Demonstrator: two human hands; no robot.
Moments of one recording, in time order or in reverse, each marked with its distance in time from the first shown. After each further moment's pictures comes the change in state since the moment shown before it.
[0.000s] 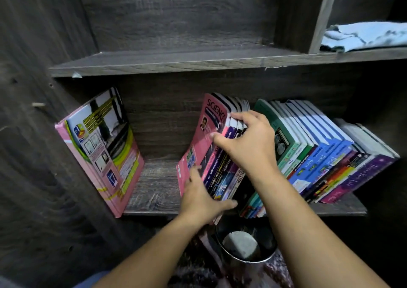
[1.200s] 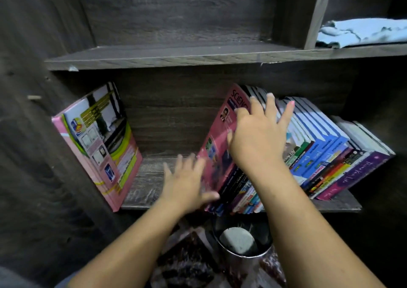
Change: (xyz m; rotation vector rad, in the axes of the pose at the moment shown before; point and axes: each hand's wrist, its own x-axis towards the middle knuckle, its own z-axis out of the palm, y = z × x) left_hand 0.016 0.001 -0.030 0.809 -0.094 0.265; right_hand -0.005 -0.015 -0.017 -0.804 -0.019 -0.212
